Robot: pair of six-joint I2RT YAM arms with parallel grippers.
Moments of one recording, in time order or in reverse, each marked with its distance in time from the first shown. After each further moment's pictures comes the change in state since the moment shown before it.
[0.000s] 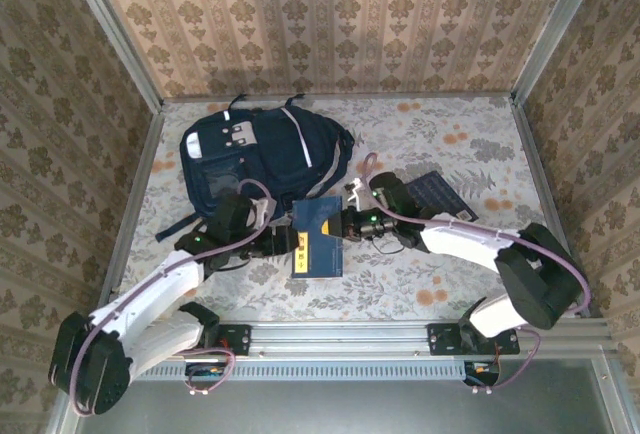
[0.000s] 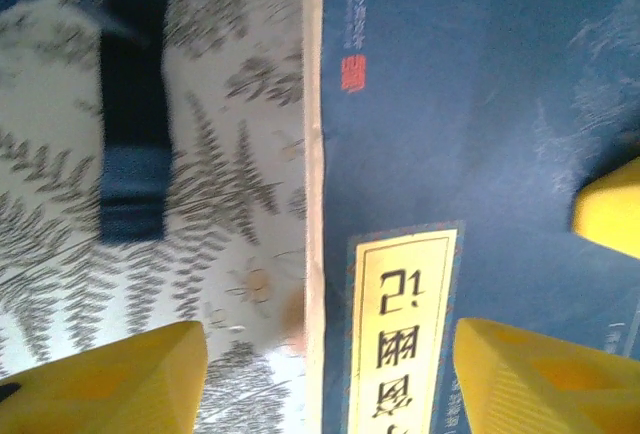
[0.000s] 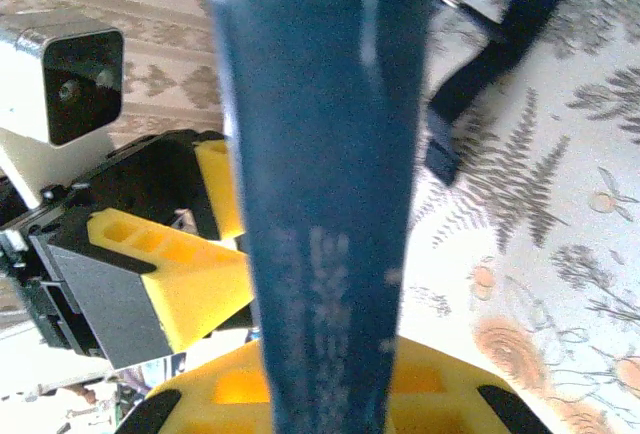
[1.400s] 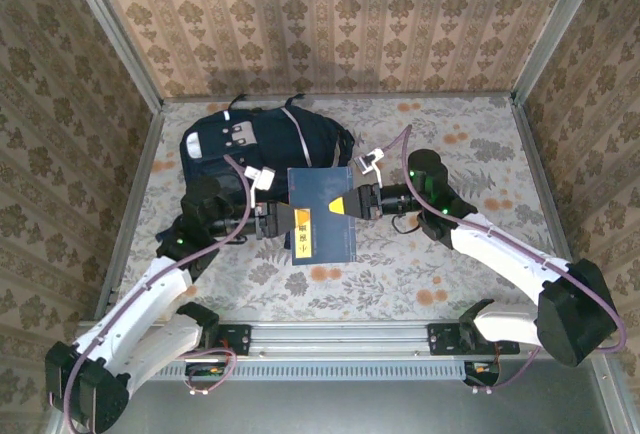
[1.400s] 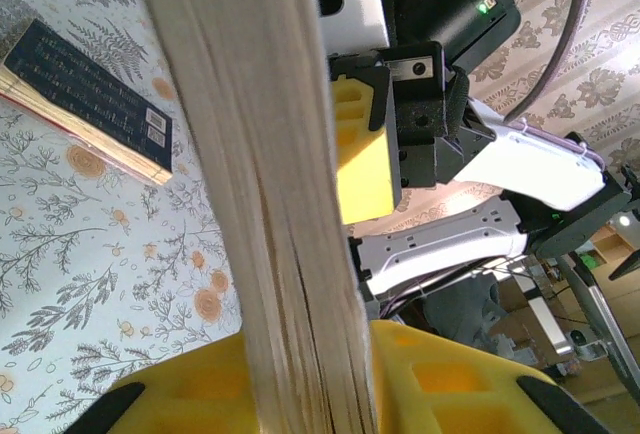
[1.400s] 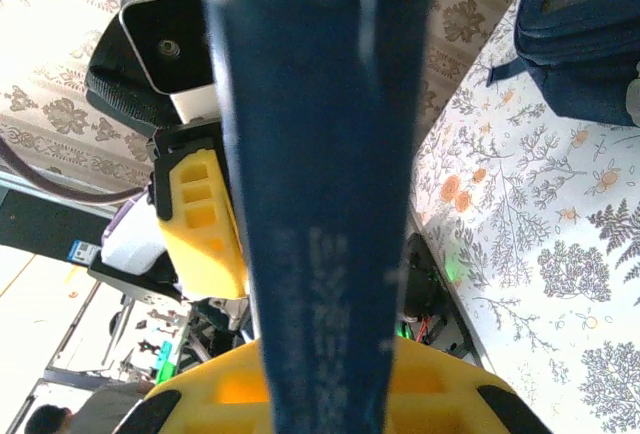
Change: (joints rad) left arm 0.043 -0.087 0.072 0.481 0.550 -0.200; right arm -0.113 -0.200 0.059 0.134 -0.329 0.069
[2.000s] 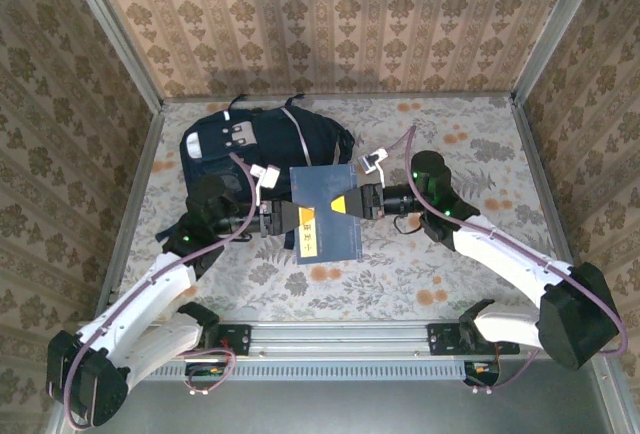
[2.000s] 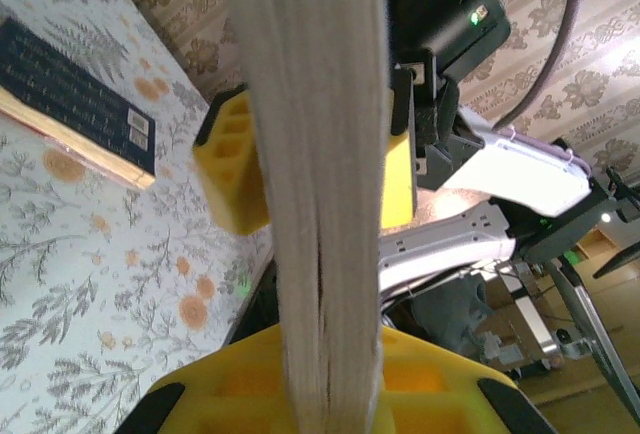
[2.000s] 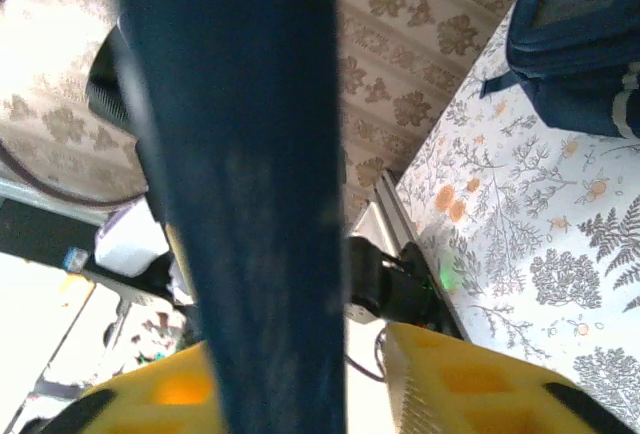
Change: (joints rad) left arm -0.033 0.039 -0.008 0.103 -0.027 -0.055; right arm -0.008 -0.024 -0.034 0.029 0.046 0.013
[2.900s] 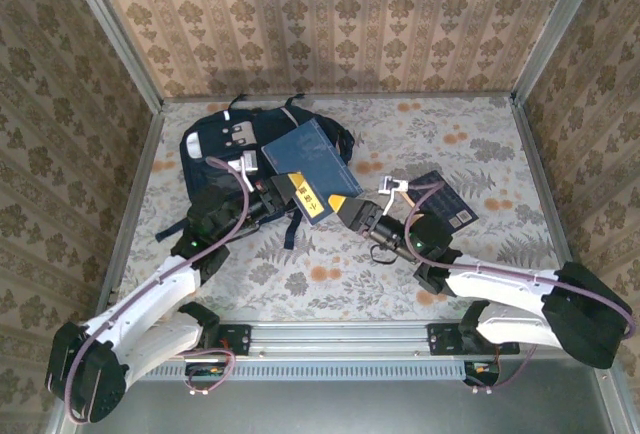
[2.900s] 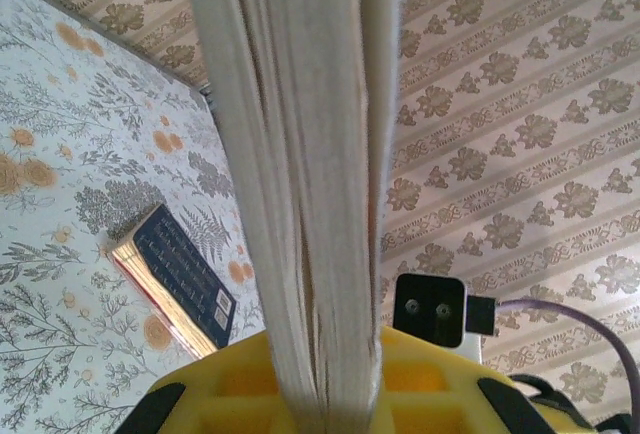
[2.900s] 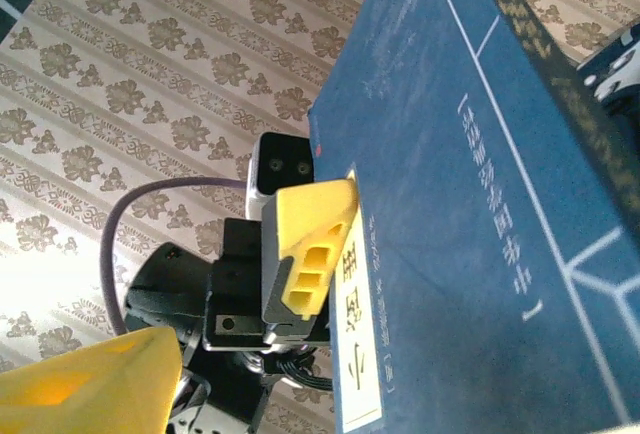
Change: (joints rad) left arm -0.032 0.011 -0.089 0.249 -0.535 -0.220; right arm 0.343 -0.047 -0.336 0.679 0.885 0.173
